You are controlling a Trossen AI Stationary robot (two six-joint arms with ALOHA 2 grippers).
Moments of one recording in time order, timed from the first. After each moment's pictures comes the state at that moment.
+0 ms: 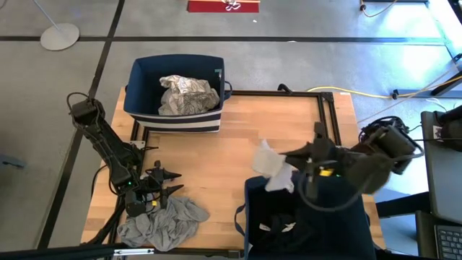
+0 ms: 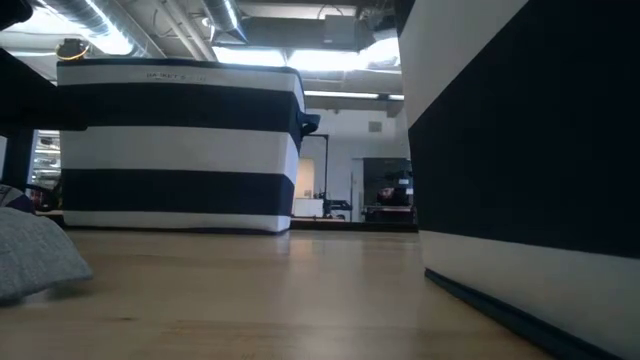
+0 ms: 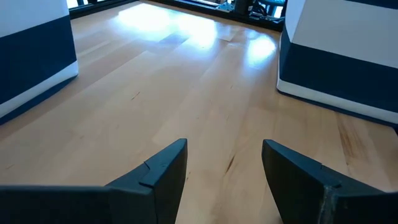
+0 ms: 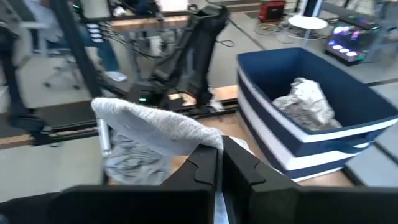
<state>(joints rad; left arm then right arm) -1.07 1.23 0.41 -0.18 -1.18 -1.14 0.71 1.64 2.35 -1.22 0.82 0.47</state>
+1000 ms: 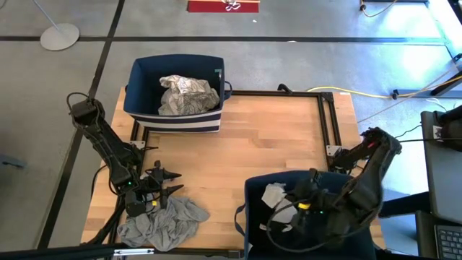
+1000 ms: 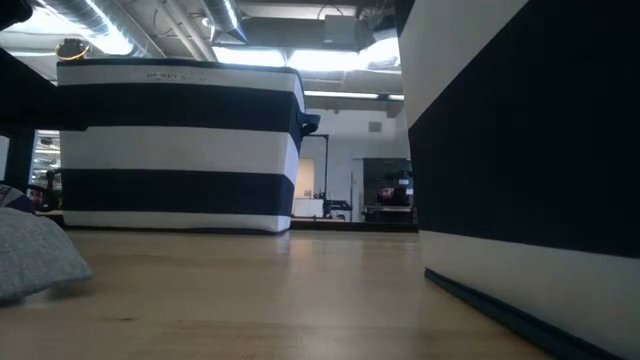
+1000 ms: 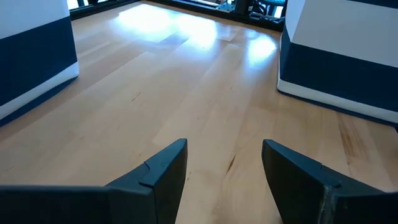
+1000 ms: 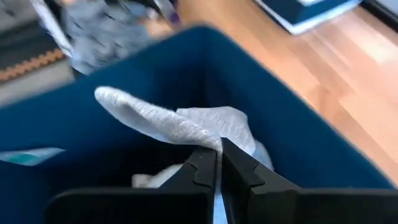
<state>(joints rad) -1.07 1.23 0.41 -0.18 -1.18 -1.13 0.87 1.66 1.82 -1.38 0.71 1.25</state>
